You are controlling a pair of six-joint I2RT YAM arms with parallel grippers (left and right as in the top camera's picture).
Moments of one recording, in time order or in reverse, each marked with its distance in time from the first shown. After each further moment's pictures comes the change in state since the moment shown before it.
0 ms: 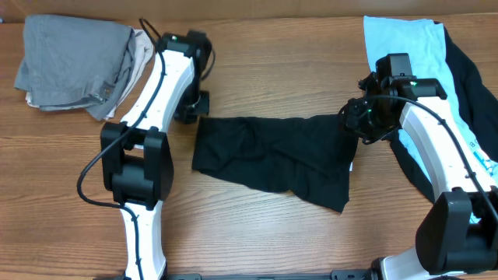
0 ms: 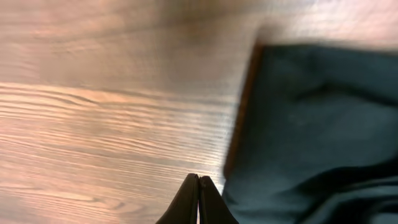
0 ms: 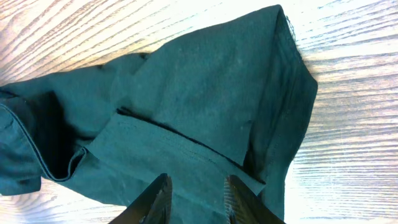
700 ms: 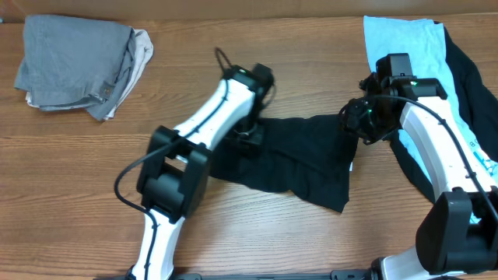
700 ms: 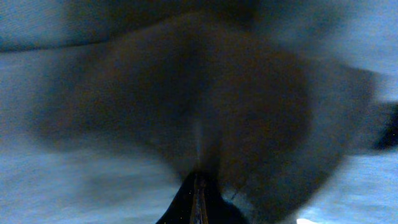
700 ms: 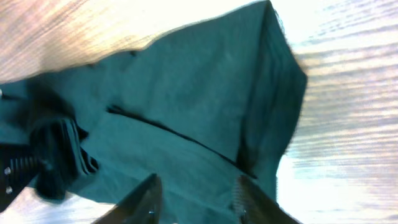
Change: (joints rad) left arm -0.307 -0.001 -0.113 0.169 0.184 0.000; right arm -0.009 0.001 0.000 -0.021 0.019 -0.003
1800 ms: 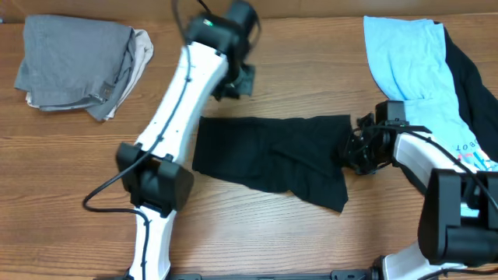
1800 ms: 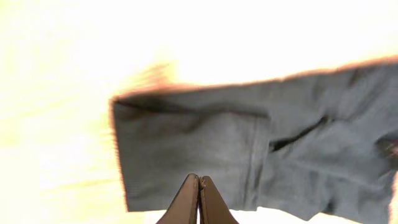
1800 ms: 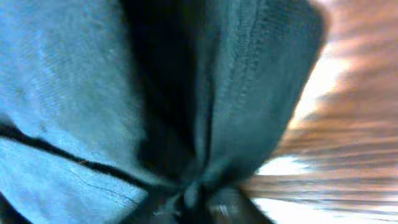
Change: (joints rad) left arm 0.145 -0.003 0.603 -0.291 -0.020 -0.015; right arm -0.079 0.050 -0.450 0.465 -0.180 0.046
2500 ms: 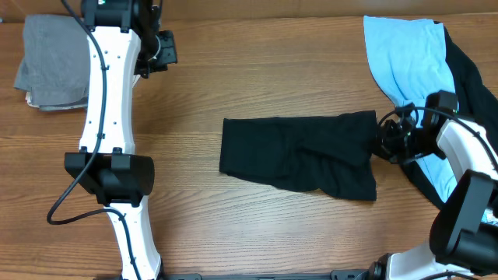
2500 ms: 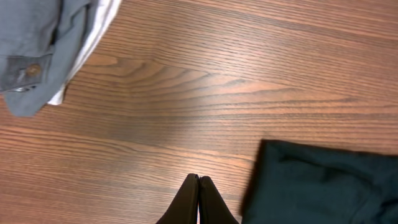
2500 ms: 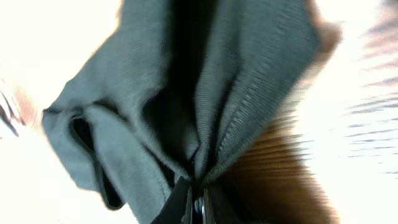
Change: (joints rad) left arm 0.337 -0.003 0.127 -0.046 -0.007 0.019; right arm -0.240 -0.018 0.218 -0.309 -0.133 -0.159
